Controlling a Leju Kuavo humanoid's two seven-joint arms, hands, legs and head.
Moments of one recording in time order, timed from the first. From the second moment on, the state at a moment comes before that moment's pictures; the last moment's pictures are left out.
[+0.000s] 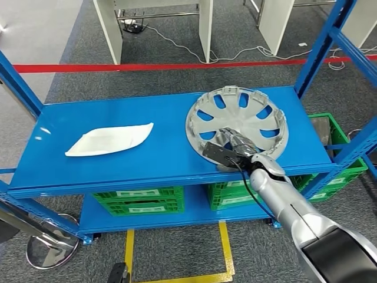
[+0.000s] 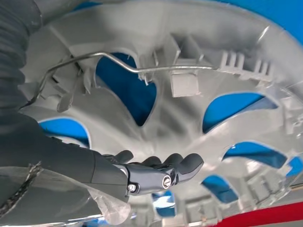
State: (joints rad) left arm -0.06 -0.18 -0.28 -0.18 0.30 0.28 -0.17; right arm -0.81 -0.01 0.57 -0.50 0.63 -0.11 0.00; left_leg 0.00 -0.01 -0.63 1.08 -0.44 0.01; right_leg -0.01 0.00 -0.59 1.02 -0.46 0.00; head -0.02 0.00
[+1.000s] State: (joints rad) left arm -0.06 -0.16 -0.28 -0.18 0.31 0.30 -0.16; right arm -0.85 -0.03 0.61 -0.43 0.80 -0.03 0.13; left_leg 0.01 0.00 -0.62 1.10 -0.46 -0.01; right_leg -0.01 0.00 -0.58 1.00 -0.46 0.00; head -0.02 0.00
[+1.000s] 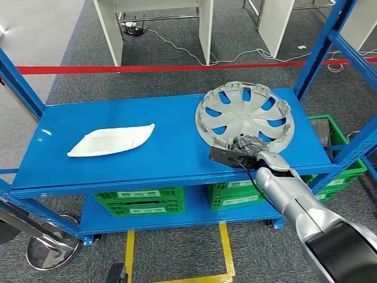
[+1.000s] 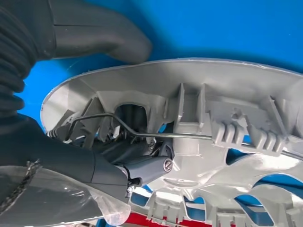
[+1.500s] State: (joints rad) left arm -0.06 -0.16 -0.28 -0.18 0.31 0.32 -0.16; right arm -0.85 -0.03 0.61 -0.42 0.79 -0.02 0.07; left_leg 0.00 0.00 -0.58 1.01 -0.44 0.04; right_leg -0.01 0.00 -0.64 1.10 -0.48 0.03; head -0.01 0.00
